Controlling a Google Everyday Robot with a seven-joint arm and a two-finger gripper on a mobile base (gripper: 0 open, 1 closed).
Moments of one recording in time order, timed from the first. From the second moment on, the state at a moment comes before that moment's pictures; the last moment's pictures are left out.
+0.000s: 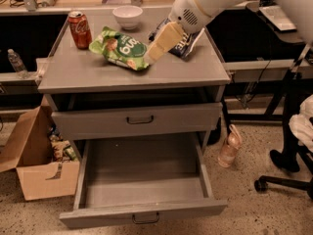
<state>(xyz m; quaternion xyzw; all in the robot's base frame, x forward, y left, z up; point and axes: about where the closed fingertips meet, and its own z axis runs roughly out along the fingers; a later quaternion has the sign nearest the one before) 0.636 -0.031 0.970 -0.52 0.77 0.15 0.34</state>
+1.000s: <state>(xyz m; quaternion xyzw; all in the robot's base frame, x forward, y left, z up) 0.773 0.020 0.915 -0.43 0.78 0.21 0.41</state>
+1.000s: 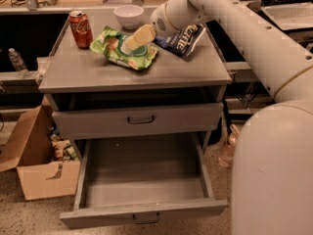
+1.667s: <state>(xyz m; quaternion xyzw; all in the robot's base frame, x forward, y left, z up) 0.803 0.083 0.882 -0.42 0.78 0.25 0.39</state>
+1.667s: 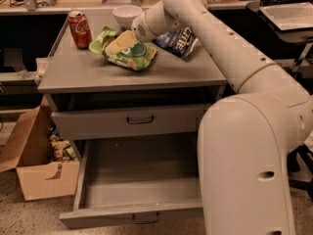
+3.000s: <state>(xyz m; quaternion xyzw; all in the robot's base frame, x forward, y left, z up) 0.764 0.098 0.922 -0.45 0.75 0.24 0.43</state>
